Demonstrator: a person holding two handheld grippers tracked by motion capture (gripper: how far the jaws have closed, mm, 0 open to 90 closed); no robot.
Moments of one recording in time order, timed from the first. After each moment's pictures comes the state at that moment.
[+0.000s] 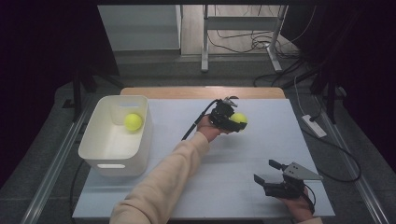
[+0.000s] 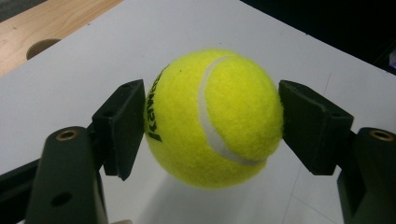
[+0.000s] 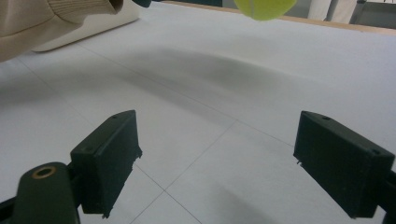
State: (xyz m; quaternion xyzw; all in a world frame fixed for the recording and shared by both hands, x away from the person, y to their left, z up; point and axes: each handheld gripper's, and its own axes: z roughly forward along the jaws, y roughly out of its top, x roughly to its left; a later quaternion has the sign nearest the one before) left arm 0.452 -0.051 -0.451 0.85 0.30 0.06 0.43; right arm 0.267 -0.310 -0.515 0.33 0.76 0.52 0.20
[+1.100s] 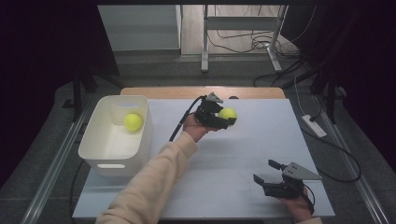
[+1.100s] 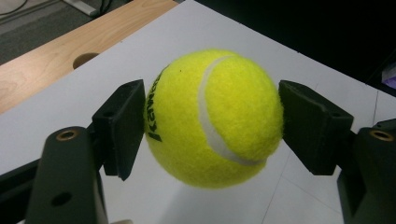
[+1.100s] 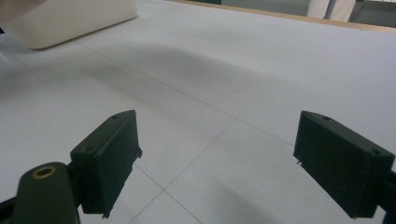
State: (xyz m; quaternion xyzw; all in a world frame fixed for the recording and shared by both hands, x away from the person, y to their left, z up) left arm 0.432 -0.005 -0.423 0.83 0.31 0.08 0.46; right arm 0.267 -0.309 -0.516 0.33 0.77 0.51 0.20
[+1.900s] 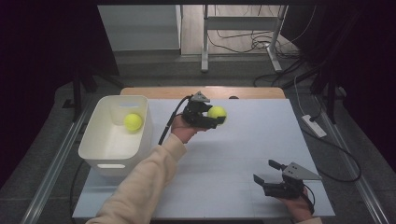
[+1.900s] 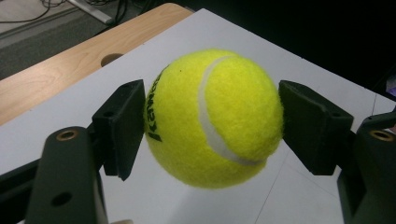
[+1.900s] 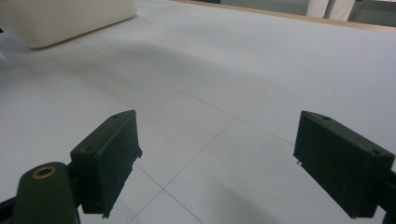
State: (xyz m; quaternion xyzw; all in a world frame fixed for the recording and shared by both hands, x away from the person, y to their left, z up) left arm 0.416 0.031 -0.414 0.81 0.33 0.10 0.47; right arm 0.267 -0.308 -0.516 0.33 0.77 0.51 0.20
